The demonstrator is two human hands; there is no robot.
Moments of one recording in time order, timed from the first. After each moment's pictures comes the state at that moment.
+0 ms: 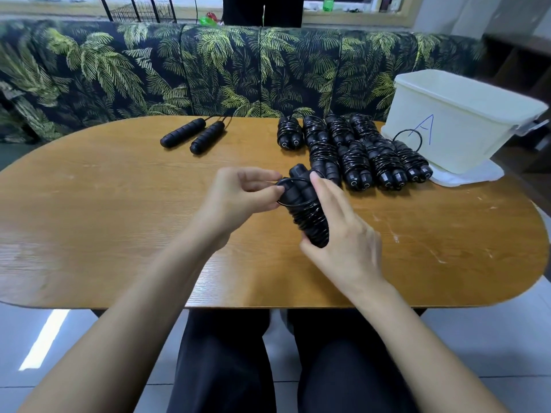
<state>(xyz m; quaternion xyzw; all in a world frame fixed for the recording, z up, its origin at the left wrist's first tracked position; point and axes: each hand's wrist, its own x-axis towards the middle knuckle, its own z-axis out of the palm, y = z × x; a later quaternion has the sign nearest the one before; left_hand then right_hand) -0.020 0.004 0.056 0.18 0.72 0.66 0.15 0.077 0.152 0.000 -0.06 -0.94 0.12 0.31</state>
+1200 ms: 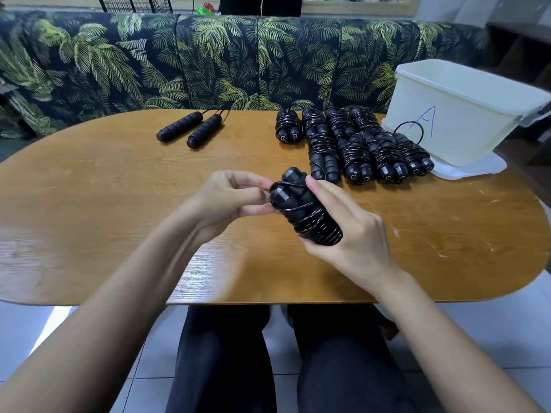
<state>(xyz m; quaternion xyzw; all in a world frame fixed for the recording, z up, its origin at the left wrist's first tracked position) -0.033 -0.004 0.052 0.15 0.66 0.68 0.28 0.079 0.178 -0.003 0.08 -0.91 0.18 0.37</state>
